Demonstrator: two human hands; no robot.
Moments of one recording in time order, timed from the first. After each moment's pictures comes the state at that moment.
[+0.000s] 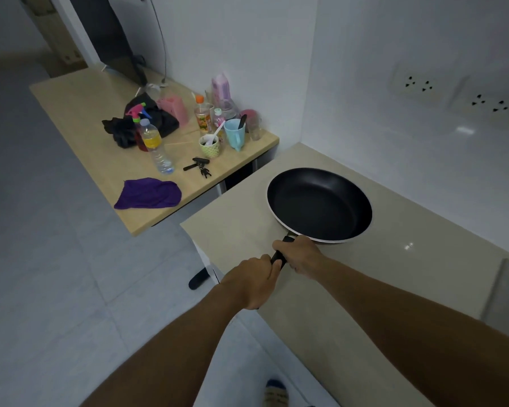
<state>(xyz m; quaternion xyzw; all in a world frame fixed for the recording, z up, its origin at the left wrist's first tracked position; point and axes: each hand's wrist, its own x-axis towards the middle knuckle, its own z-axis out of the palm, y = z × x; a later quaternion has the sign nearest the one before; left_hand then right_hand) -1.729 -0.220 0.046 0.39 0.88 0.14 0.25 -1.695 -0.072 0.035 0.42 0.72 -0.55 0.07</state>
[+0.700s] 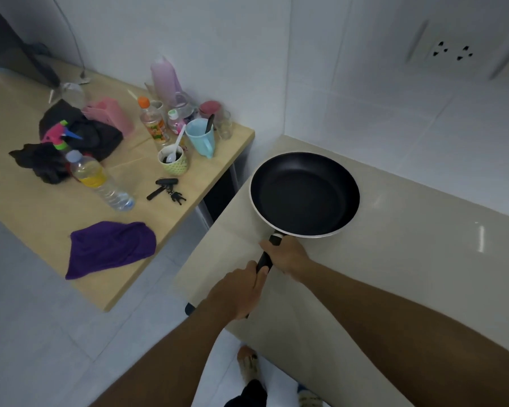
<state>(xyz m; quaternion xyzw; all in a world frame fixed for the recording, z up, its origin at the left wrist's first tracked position) -1.924 -0.185 -0.027 0.43 0.83 0.13 0.33 -1.861 -0.042 -0.033 0.50 0.67 -0.54 0.02</state>
